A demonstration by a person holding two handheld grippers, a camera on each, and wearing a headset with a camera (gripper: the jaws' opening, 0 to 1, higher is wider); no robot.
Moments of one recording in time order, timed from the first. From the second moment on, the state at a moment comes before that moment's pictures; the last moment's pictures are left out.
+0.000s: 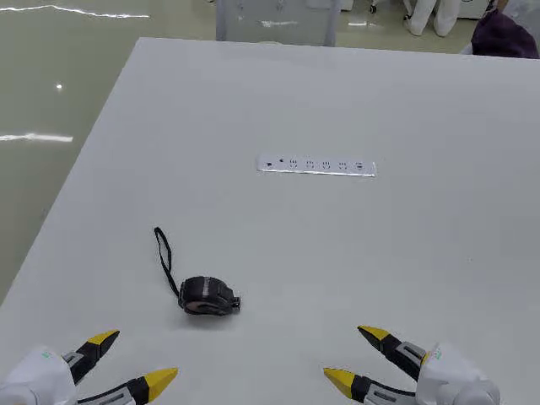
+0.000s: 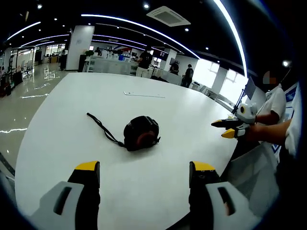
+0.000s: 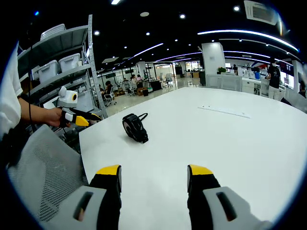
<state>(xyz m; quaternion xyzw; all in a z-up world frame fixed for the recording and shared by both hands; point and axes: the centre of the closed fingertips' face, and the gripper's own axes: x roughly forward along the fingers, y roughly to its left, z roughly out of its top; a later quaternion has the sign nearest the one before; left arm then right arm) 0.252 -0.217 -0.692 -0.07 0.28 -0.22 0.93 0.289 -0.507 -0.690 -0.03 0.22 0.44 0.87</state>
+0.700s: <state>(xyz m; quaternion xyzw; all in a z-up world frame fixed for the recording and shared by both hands) 0.238 -0.217 -0.698 -0.07 0.29 -0.21 0.93 0.278 -0.521 -0.692 -0.02 0.23 0.43 0.87</state>
